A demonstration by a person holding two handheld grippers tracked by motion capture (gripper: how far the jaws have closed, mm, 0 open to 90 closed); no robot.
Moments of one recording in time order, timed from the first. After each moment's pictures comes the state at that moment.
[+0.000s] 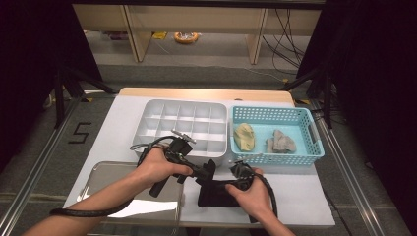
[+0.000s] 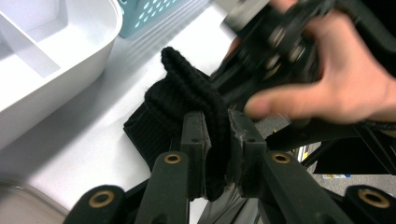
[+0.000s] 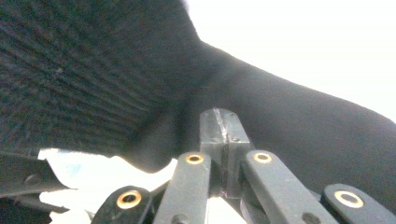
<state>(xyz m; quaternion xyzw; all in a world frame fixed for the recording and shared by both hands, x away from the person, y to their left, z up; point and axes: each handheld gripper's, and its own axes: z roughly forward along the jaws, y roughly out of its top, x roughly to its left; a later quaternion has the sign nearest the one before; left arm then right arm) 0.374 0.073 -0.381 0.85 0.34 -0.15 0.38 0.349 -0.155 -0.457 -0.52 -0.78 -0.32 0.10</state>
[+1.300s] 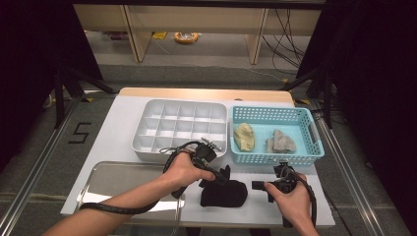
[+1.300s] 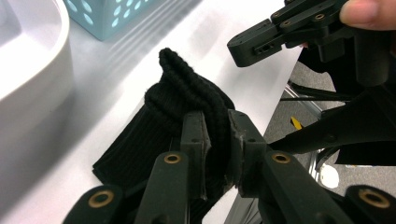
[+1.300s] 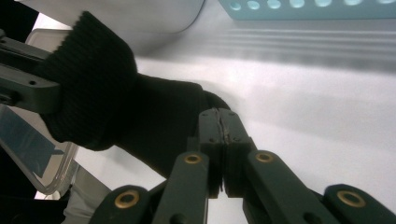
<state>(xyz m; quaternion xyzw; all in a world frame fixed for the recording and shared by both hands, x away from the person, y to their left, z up) 0.378 0.015 -0.405 0.87 0.32 -0.13 0.34 0.330 -0.247 -0.441 -0.59 -0.72 -0.36 0.05</state>
